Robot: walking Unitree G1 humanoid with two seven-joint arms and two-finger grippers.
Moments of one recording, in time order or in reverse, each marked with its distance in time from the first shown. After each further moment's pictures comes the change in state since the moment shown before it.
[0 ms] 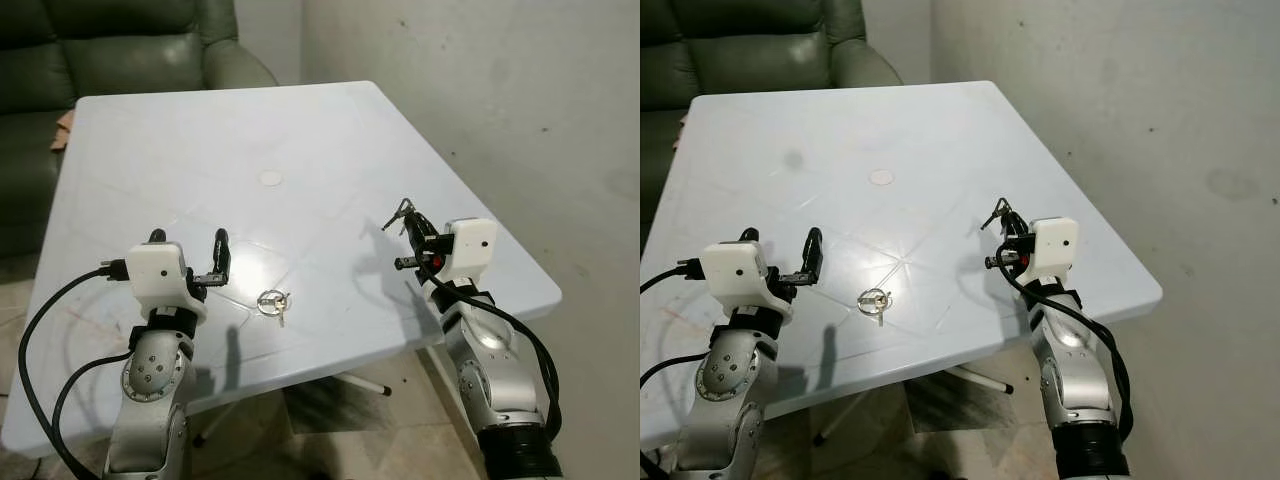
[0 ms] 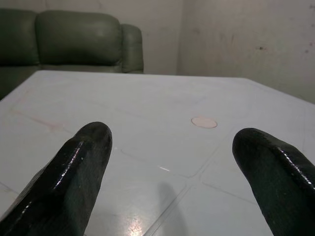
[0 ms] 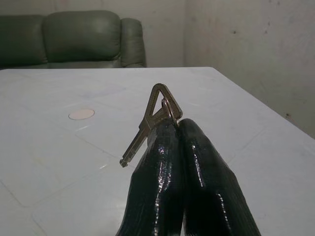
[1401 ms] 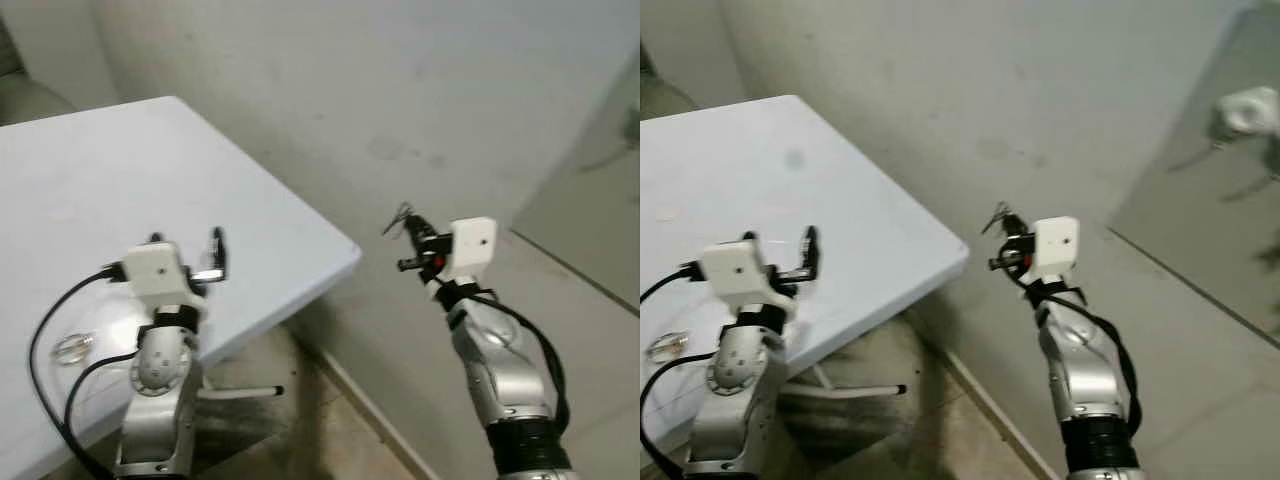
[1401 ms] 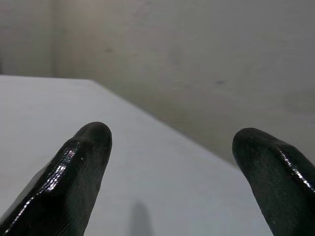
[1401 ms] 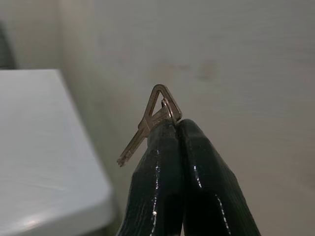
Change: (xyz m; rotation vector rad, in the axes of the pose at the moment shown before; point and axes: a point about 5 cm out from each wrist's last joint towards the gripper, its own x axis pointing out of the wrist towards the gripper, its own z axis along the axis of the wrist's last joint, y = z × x) left arm 0.005 -0.004 -0.004 -0.058 -0.005 0.035; right arm 0.002 -0.010 -0.003 -0.033 0.038 0.016
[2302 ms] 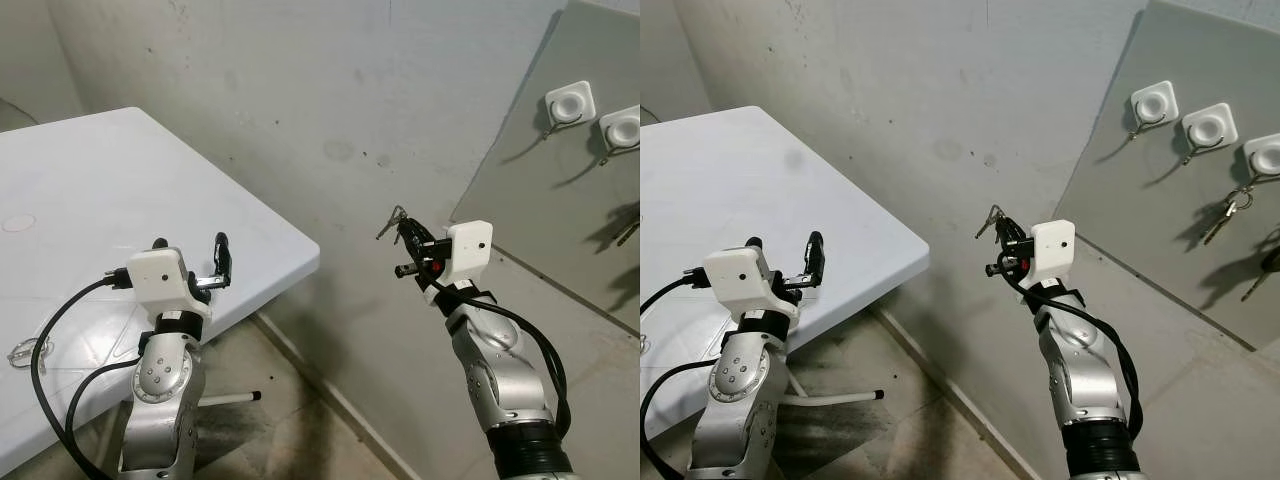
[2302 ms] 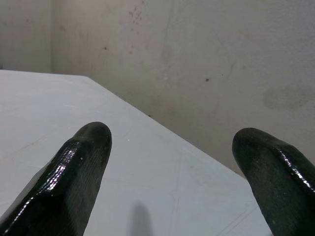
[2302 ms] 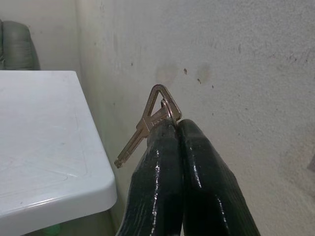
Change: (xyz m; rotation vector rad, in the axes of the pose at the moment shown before) left arm -0.006 -0.002 -0.006 -0.018 0.020 -0.005; right arm -0.003 0.004 -0.002 0.004 -0.004 0.073
